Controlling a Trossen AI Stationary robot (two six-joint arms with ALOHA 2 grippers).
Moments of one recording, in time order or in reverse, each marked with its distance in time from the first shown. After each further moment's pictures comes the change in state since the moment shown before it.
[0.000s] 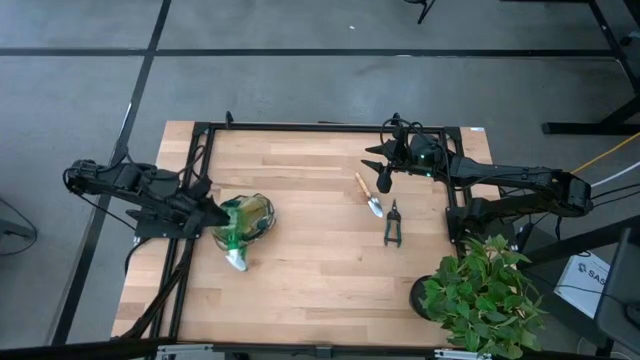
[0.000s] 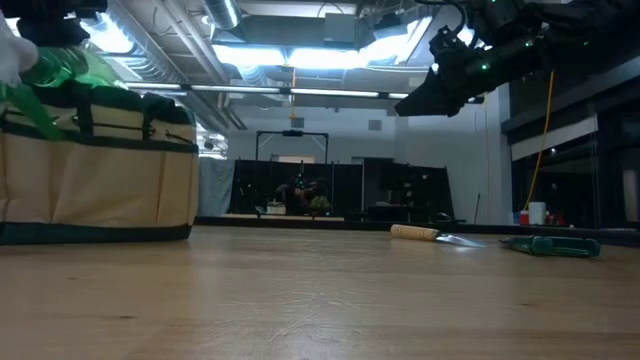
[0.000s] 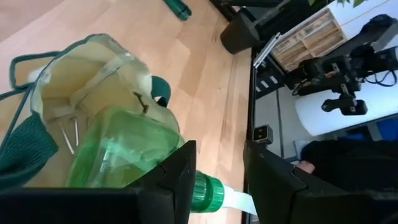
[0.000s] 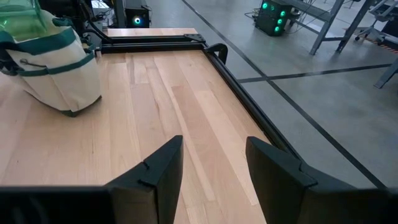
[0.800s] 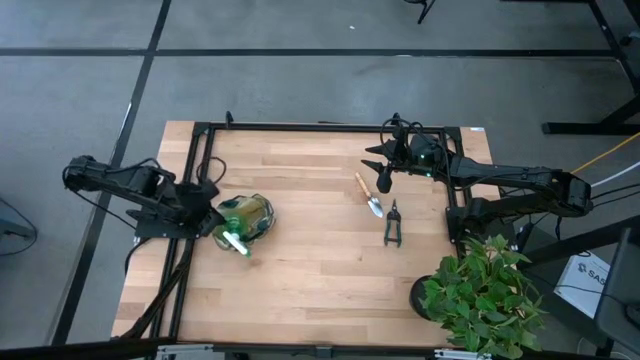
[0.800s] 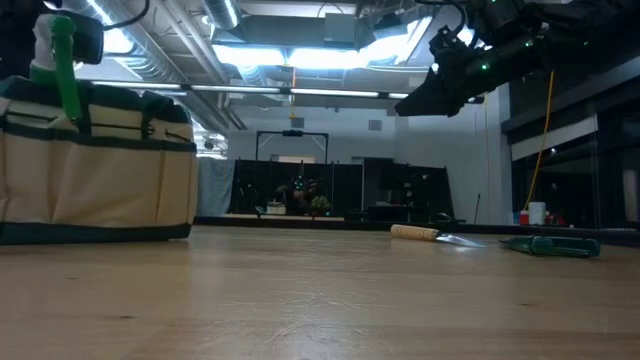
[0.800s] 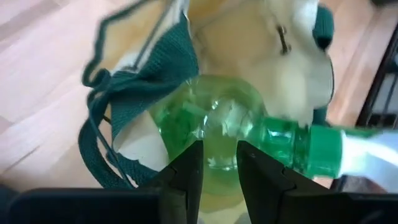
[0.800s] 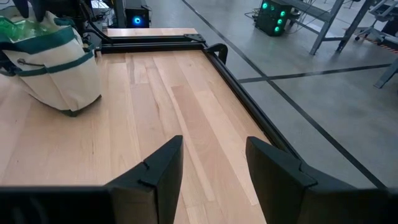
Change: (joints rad) left arm 0.000 0.157 0.000 -0.304 -0.084 -0.146; right arm 0.000 0.000 0.000 0.000 0.000 0.000
